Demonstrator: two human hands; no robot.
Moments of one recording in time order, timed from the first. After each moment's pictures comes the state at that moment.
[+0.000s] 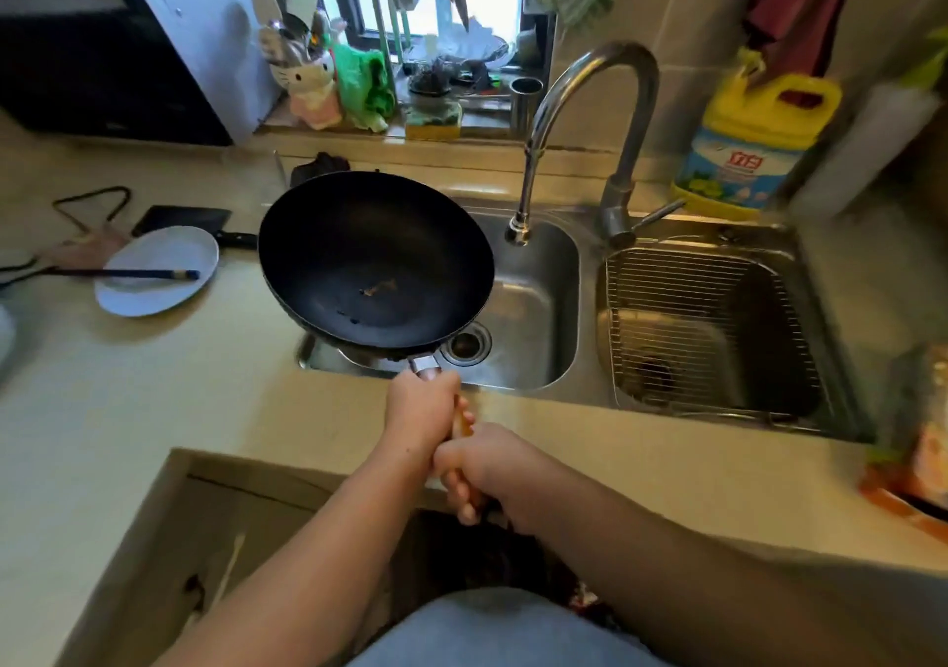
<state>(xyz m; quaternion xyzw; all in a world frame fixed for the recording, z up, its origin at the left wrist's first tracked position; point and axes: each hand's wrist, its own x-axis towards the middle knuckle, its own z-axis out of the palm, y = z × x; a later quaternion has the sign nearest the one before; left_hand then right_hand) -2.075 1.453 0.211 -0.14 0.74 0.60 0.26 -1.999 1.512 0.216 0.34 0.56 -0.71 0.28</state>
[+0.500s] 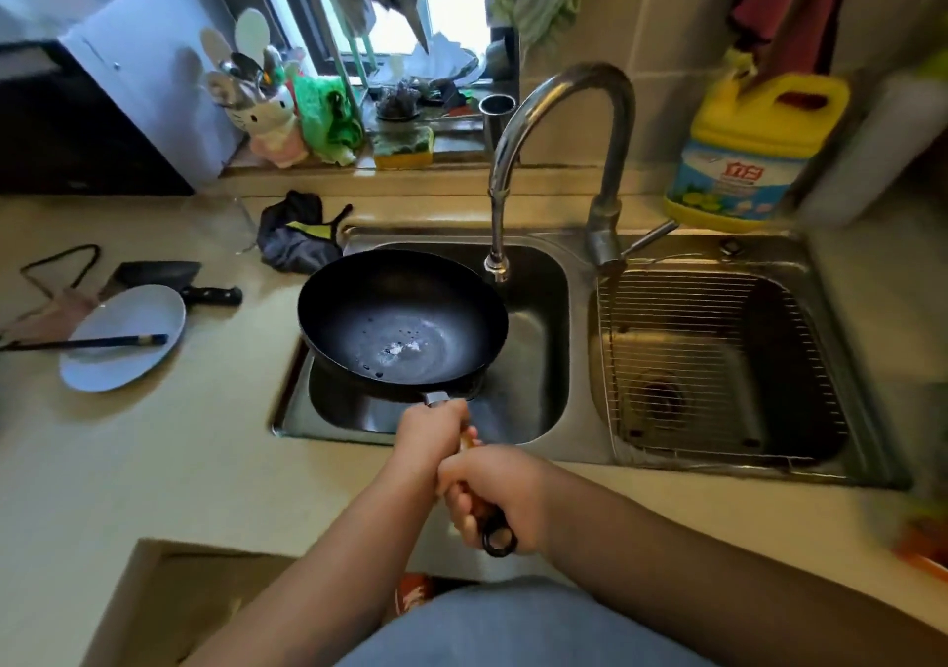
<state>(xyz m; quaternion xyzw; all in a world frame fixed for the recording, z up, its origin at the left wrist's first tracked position) -2.124 1.522 0.181 -0.21 0.74 0.56 0.31 -2.046 1.580 0.208 0.40 0.39 -0.75 0.34</state>
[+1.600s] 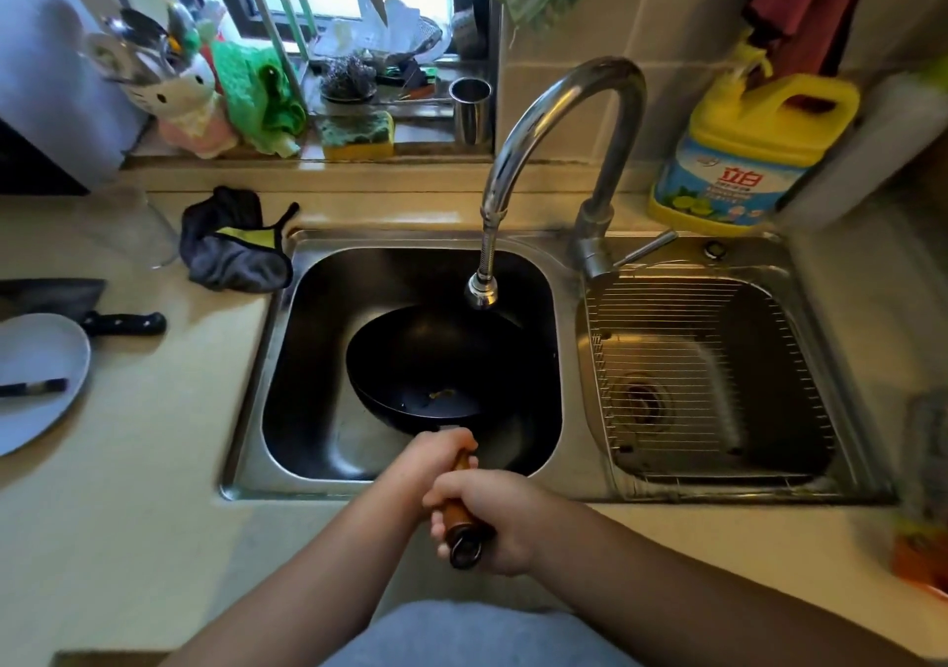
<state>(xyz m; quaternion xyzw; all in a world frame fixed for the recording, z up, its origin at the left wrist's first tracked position) -2.178 1.539 0.135 -0.19 0.71 0.46 0.50 -2.095 1.591 0.183 0.47 0.32 -0.76 0.32</state>
